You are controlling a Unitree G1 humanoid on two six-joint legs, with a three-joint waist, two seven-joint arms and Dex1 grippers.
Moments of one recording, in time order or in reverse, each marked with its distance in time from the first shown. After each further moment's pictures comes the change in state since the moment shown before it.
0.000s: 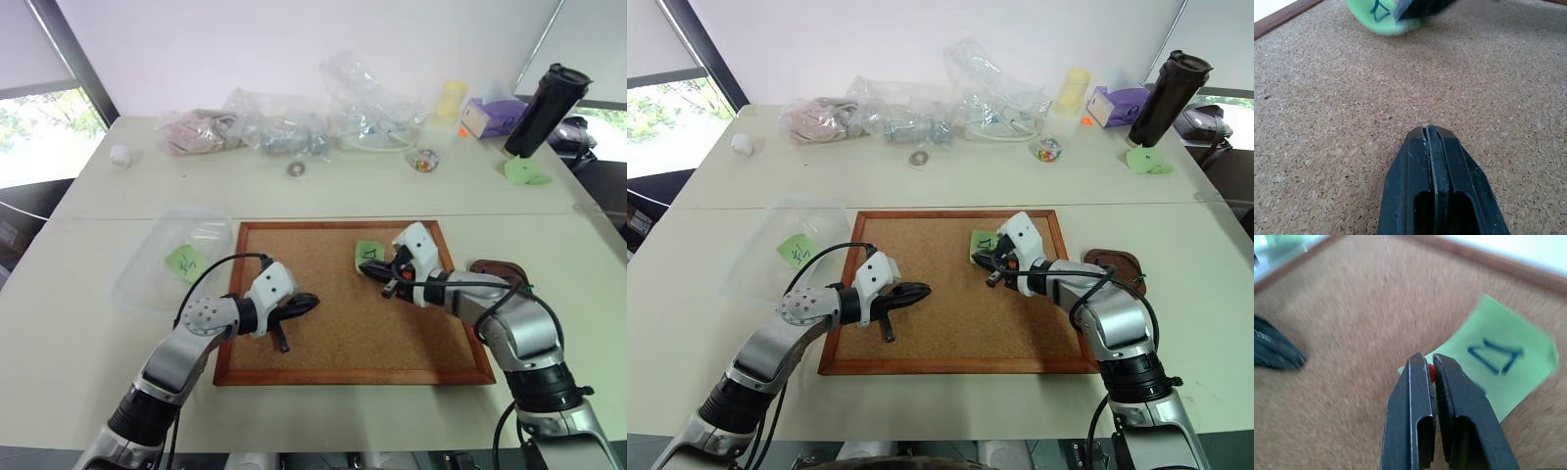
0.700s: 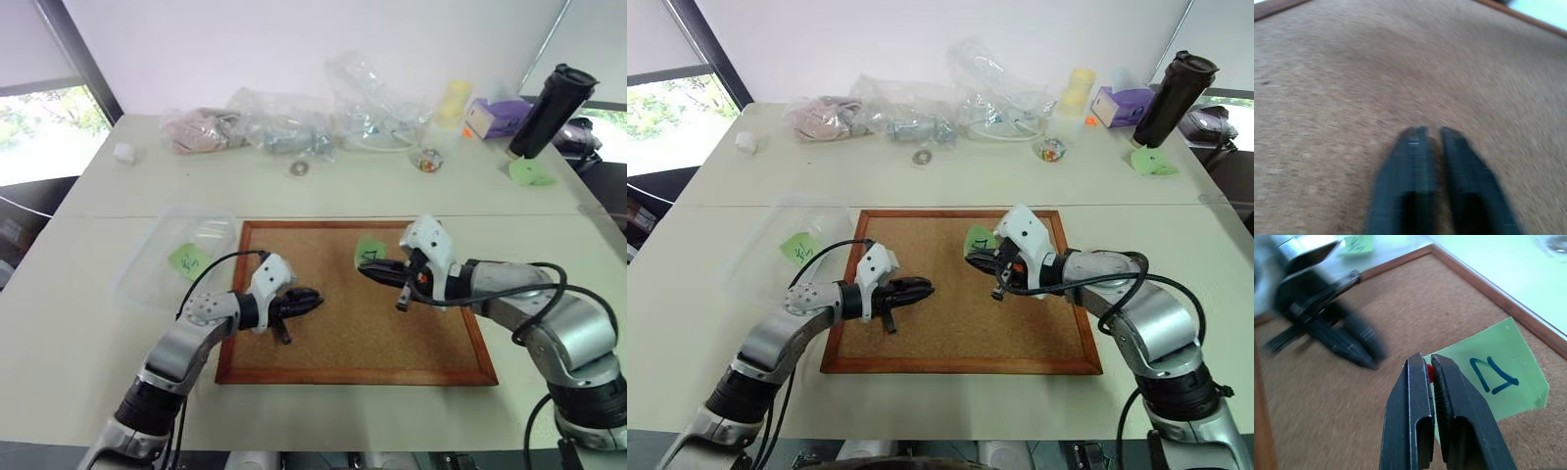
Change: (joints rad) left arm -0.079 -0.054 0.100 0.063 -0.158 0.145 -0.014; right arm 0.023 -0.207 -0.022 -0.331 0.119 0.126 0.093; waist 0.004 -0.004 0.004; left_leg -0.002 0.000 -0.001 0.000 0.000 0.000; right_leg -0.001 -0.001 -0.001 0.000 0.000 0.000
